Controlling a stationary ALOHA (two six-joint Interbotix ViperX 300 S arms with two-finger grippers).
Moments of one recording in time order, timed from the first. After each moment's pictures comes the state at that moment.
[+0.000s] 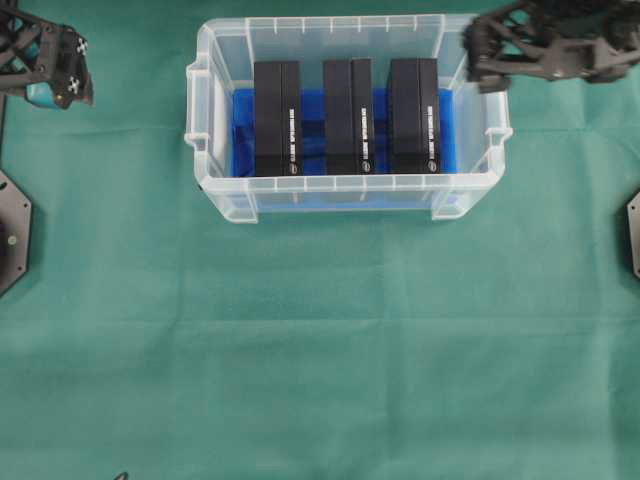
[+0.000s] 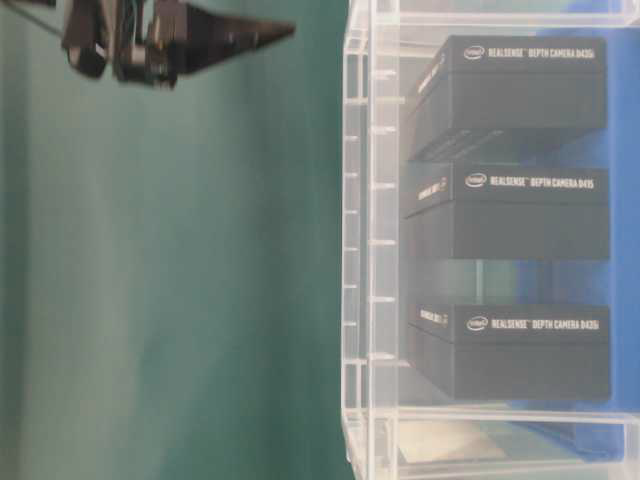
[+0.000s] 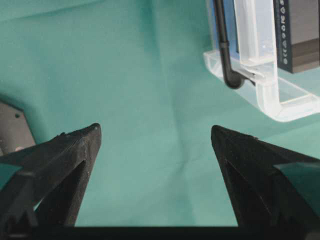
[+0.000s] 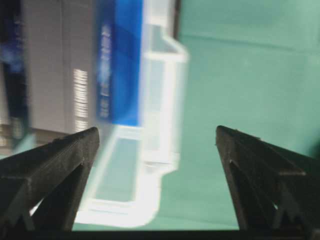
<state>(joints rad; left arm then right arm) 0.36 -0.59 0.43 0.06 1.38 -1.05 -0.33 -0.21 0.24 -0.13 1.34 1.31</state>
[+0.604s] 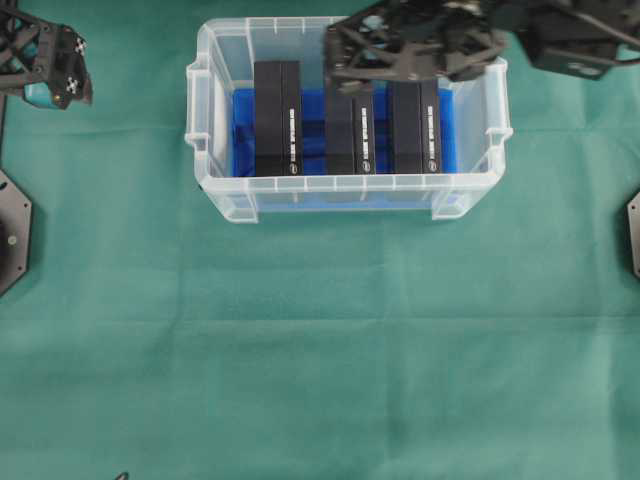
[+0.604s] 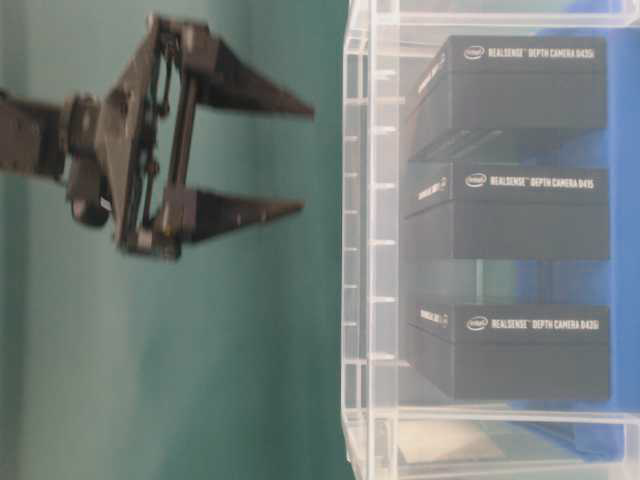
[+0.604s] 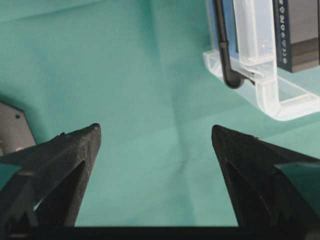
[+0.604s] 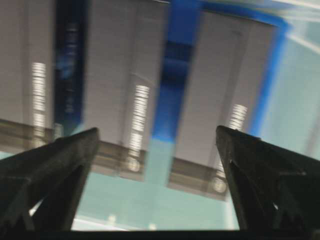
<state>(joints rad) 0.36 -0.60 0.43 0.06 1.38 -1.05 -0.25 0.11 -0.11 -0.13 1.30 1.31</state>
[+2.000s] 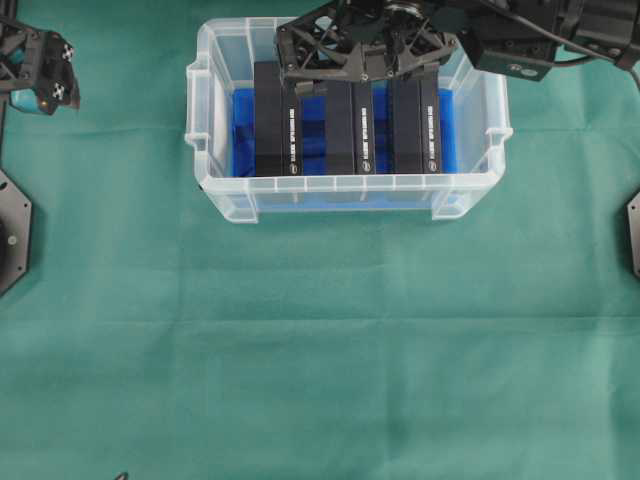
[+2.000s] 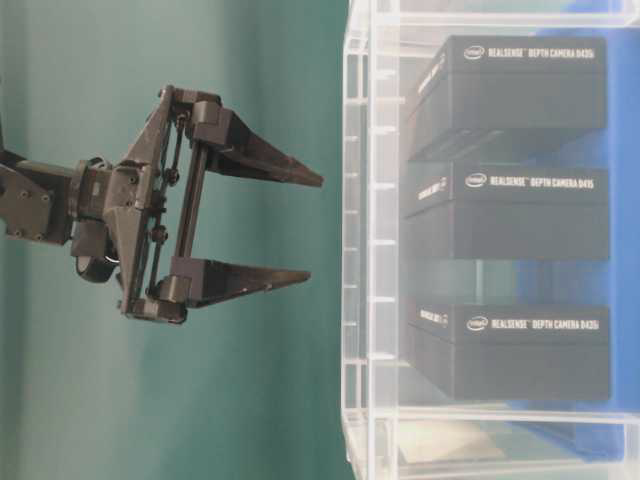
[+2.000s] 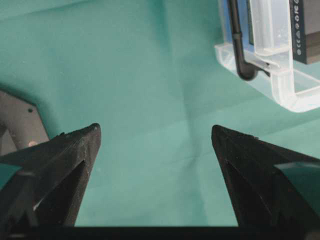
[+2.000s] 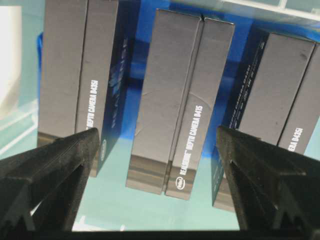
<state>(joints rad) 0.36 -0.62 0.44 0.06 1.40 -1.03 -0.24 0.21 -0.23 -0.13 1.30 1.31</state>
